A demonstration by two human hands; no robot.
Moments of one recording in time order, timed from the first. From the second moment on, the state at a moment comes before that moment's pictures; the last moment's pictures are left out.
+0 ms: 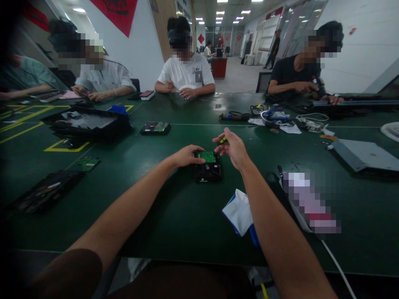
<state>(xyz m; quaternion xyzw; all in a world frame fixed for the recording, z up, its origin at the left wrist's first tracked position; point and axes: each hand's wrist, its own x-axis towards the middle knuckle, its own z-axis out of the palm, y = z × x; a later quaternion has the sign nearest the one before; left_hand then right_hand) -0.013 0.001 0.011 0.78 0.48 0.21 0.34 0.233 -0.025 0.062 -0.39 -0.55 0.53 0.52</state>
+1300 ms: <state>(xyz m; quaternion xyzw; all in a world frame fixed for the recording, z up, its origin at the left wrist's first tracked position) -0.012 0.001 0.011 0.77 0.49 0.20 0.35 0.230 -0.016 0.074 -0.40 -0.51 0.52 0.56</state>
